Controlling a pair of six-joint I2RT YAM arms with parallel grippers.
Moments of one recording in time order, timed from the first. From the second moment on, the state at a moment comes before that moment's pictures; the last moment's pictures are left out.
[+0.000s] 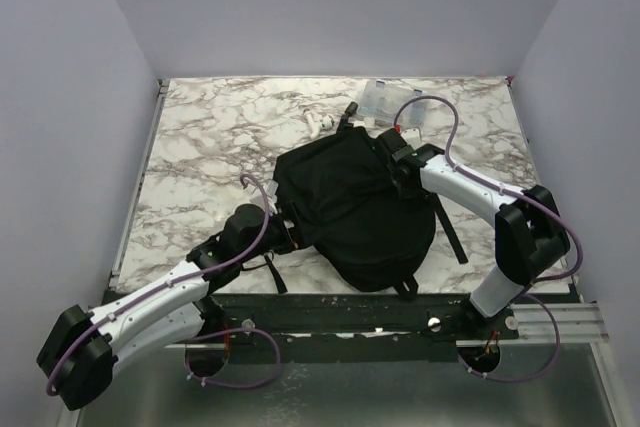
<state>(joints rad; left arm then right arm) -0.76 0.79 0.35 0.06 0.13 -0.96 0.57 1.65 1.18 -0.79 0.60 0.39</state>
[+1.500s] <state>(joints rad) -0.39 1.16 0.52 0.12 0.26 -0.74 0.55 0.93 0.82 -0.71 0.12 0.76</state>
